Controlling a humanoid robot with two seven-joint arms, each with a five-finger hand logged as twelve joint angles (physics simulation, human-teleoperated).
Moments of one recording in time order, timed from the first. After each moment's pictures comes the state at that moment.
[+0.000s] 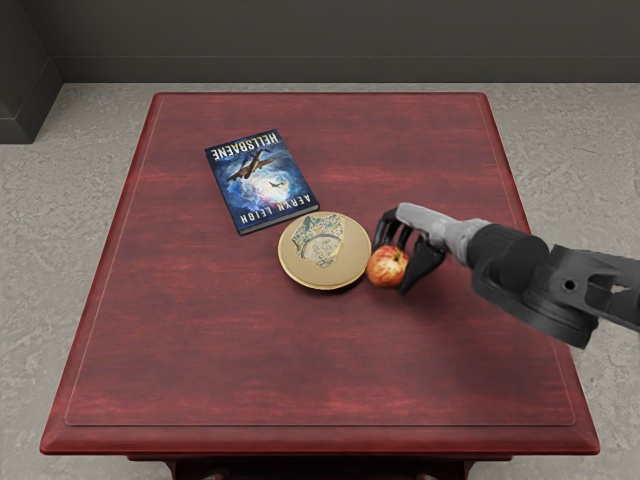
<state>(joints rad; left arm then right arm) 0.04 0.00 -0.14 -0.13 0.08 0.07 0.20 1.02 -0.64 0.17 1.75 -0.99 -0.21 -0.61</state>
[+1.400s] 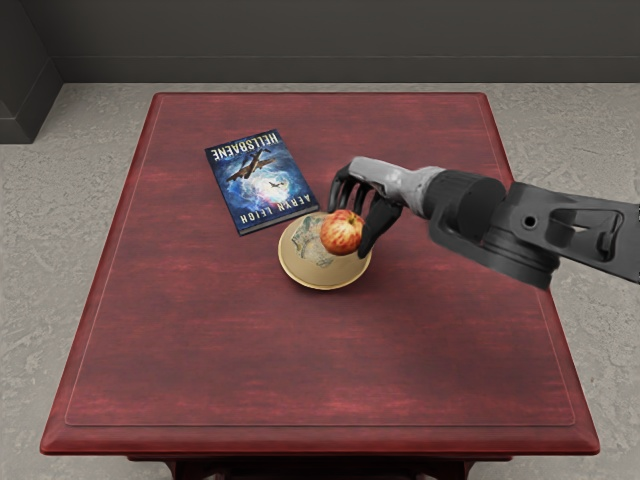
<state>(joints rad) 0.03 0.00 -0.14 -0.13 0.08 0.07 0.20 1.24 -0.52 0.13 1.65 -0.85 -0.17 -0.61</state>
